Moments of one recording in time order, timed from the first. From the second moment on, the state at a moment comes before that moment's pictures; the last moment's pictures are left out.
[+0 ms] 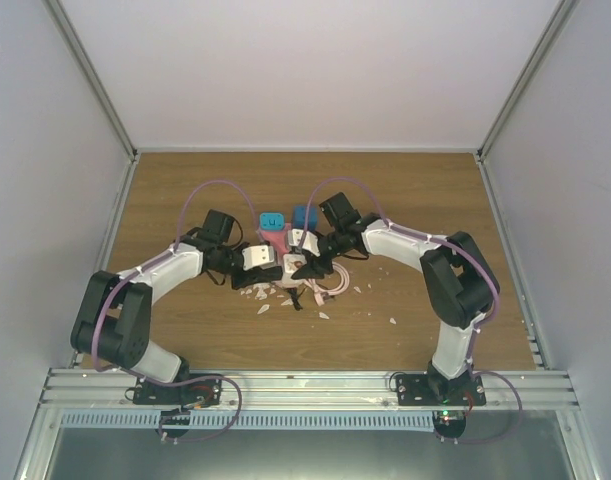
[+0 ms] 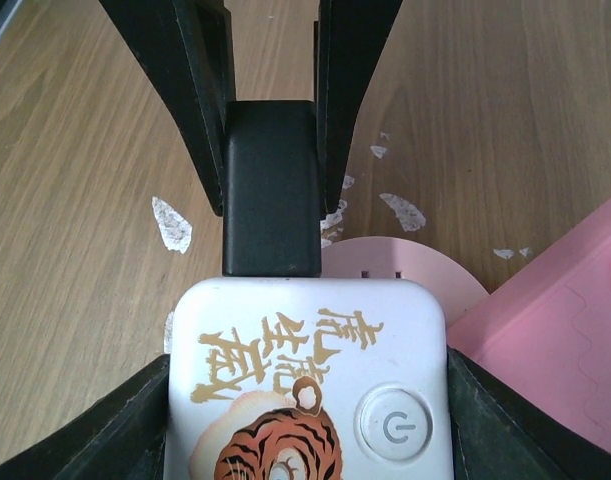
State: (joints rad) left arm -0.30 1.49 0.81 -0.44 0.68 0.97; right arm 0.60 1.87 1.22 -0.42 -0.73 -0.89
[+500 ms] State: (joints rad) left arm -0.29 1.50 0.86 -0.52 0.68 1.01; right arm 0.60 1.87 1.22 -0.42 -0.73 -0.88
